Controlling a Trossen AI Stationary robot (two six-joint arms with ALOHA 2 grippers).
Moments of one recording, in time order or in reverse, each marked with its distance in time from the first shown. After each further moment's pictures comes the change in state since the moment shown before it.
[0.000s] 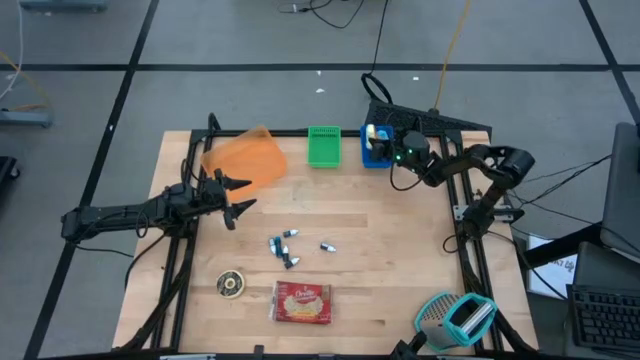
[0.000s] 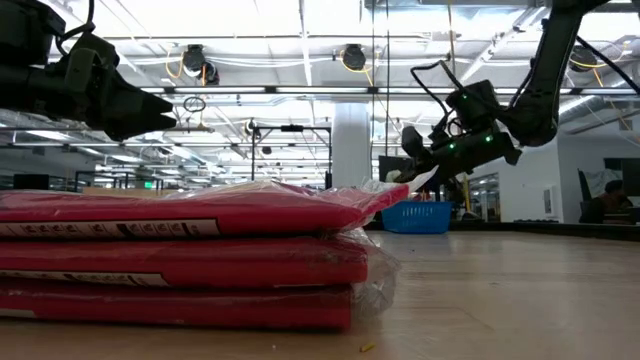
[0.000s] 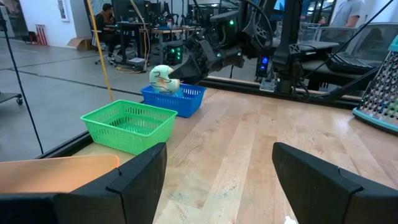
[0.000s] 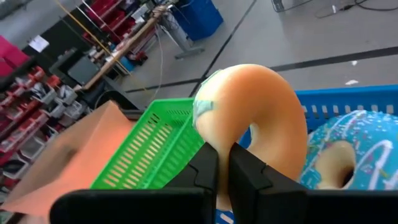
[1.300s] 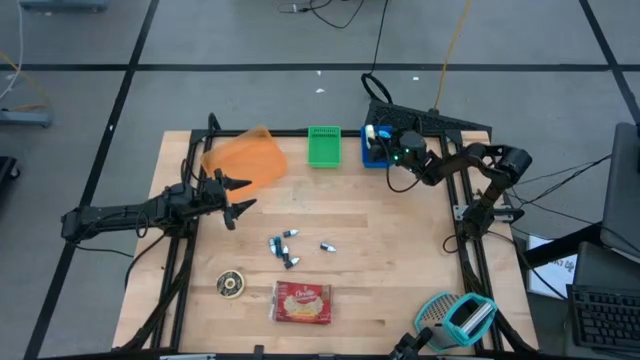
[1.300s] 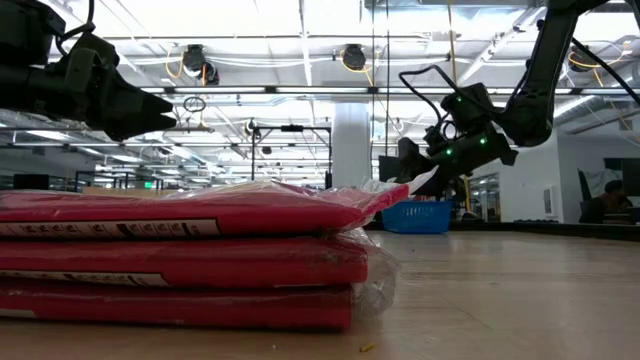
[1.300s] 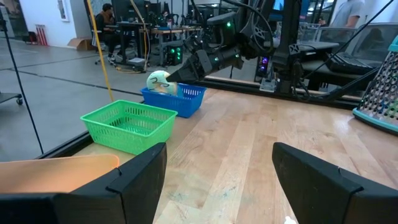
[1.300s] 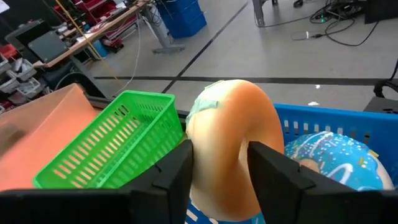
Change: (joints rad) left arm 0.000 0.000 0.000 0.000 0.000 0.000; right arm 0.001 0.013 0.025 -0.056 0.090 -0.203
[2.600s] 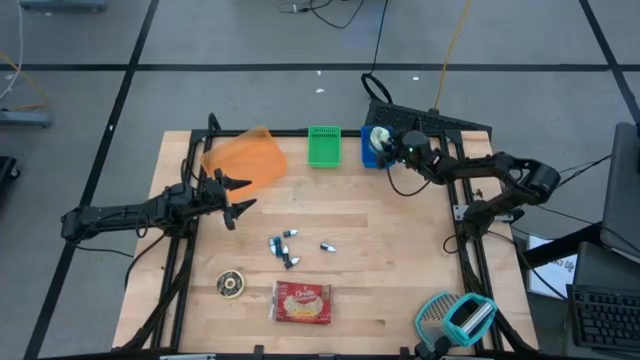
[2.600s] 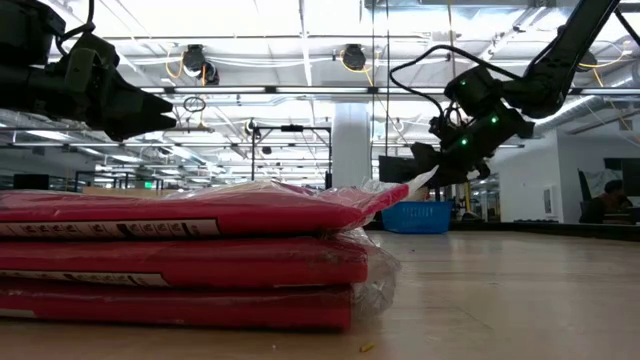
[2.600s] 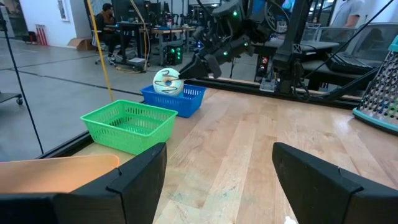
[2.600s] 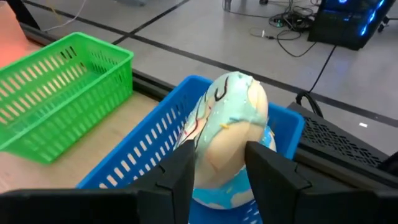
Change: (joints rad) left arm 0.000 0.000 0.000 0.000 0.000 0.000; right arm 0.032 -0.256 -0.001 -0.440 0.155 -0.269
